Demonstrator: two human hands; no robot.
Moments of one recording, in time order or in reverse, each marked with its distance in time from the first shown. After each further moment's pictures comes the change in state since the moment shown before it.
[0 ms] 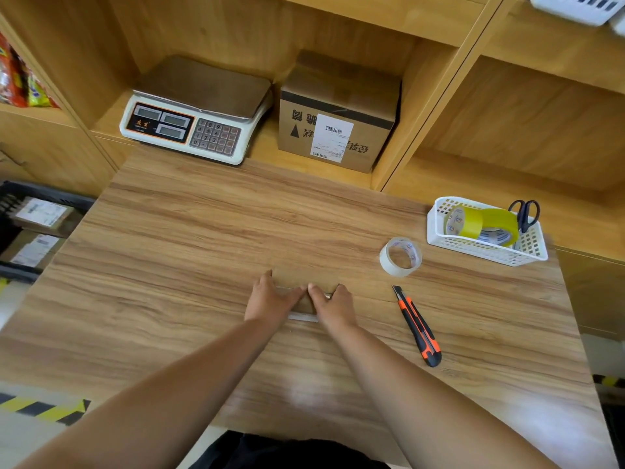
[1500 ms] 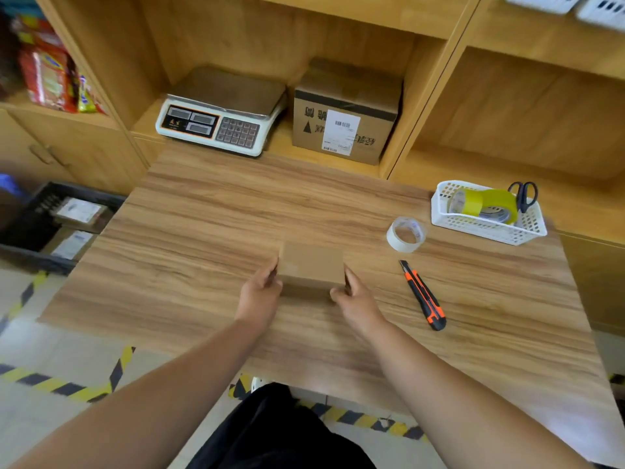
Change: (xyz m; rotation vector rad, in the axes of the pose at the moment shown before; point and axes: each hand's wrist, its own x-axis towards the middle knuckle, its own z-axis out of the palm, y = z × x) left_hand -0.089 -0.045 -0.035 -0.453 0.001 0.126; right_hand -0.082 0.039 -0.021 0.313 -0.180 -0.206
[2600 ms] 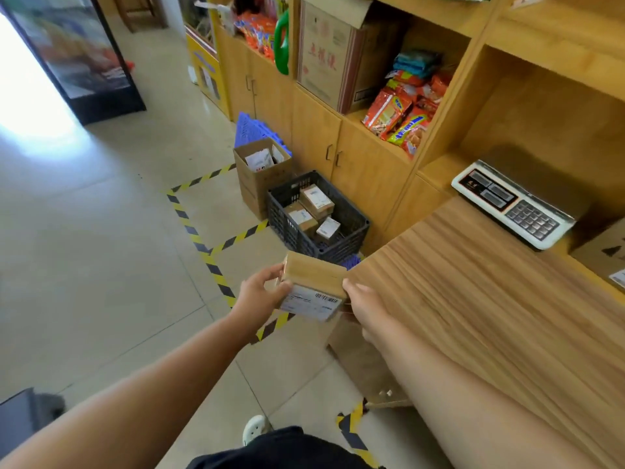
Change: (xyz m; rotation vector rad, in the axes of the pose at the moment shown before) left_hand -0.133 -0.105 -0.465 -0.146 0.561 -0.038; right_hand -0.106 -0.114 0.463 -0.289 -0.529 0.049
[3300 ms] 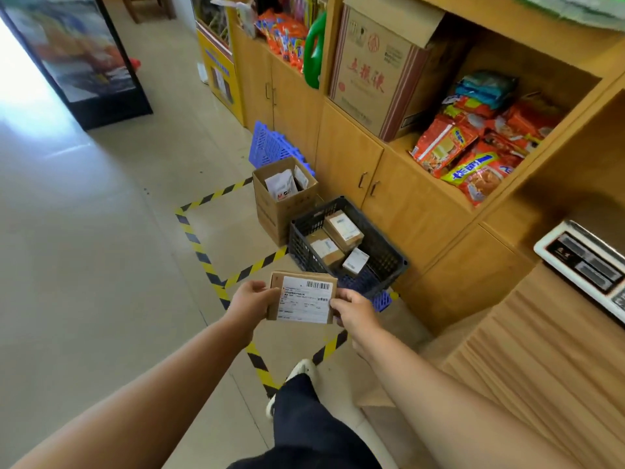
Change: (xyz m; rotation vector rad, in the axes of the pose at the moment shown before) left_hand 0.256 0.035 -0.139 -0.140 0.071 -0.341; right_hand 0.186 -0.157 0.157 -0.017 -0.004 -0.002
